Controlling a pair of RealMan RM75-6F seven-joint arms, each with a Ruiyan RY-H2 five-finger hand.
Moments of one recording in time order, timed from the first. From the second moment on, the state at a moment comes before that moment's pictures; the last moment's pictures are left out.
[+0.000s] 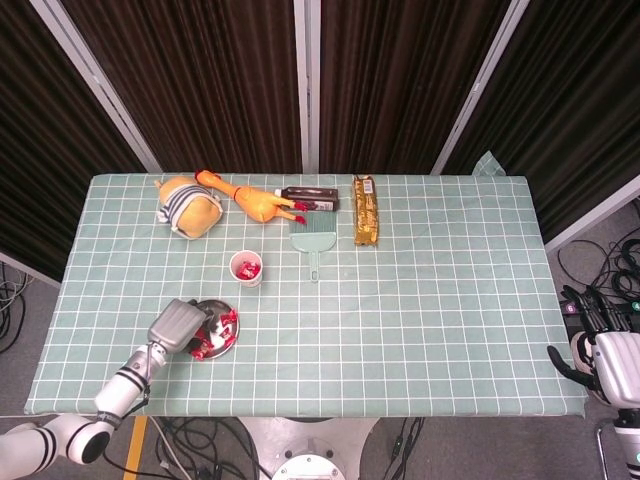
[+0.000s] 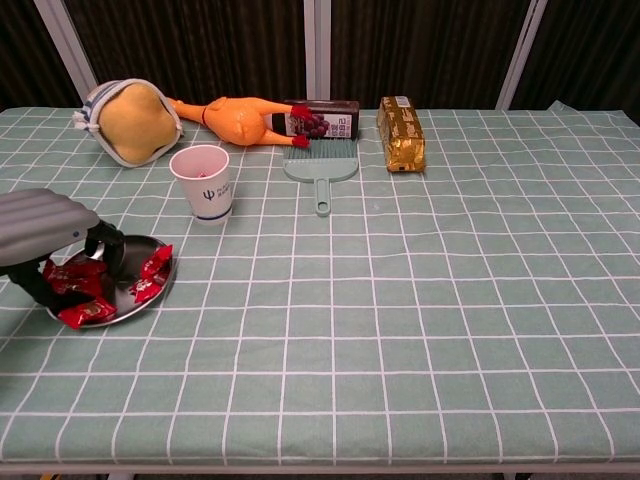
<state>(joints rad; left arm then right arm) -0.56 -1.51 0.05 -1.33 1.36 0.96 0.32 0.07 -1.01 0.04 -1.60 -1.59 1.54 0.26</state>
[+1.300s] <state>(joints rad) -0.58 -1.40 -0.05 -1.44 1.43 1.04 0.22 0.07 -1.01 0.04 -1.60 -1.60 1.54 0.27</state>
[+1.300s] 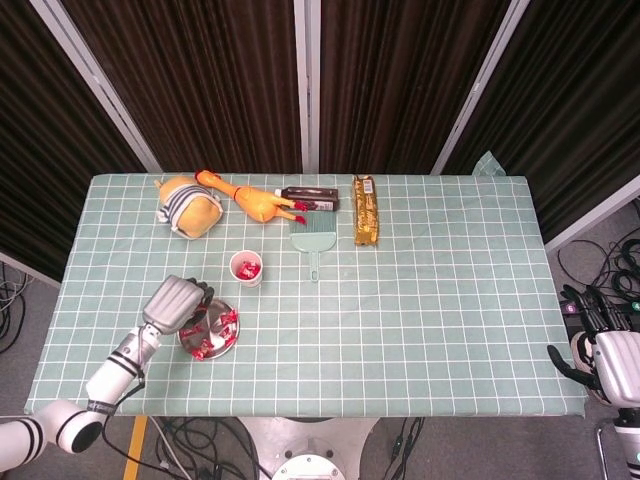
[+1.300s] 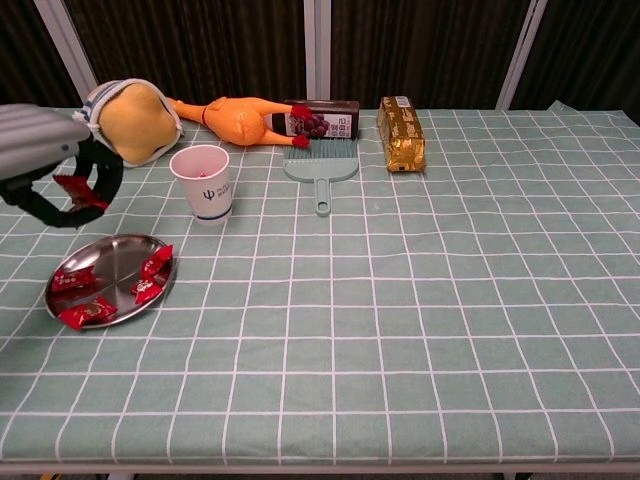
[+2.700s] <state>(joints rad) -0.92 -1.49 -0.20 -1.36 1.02 0.76 0.46 0.07 -1.01 0.04 -1.58 -1.58 1.53 0.29</state>
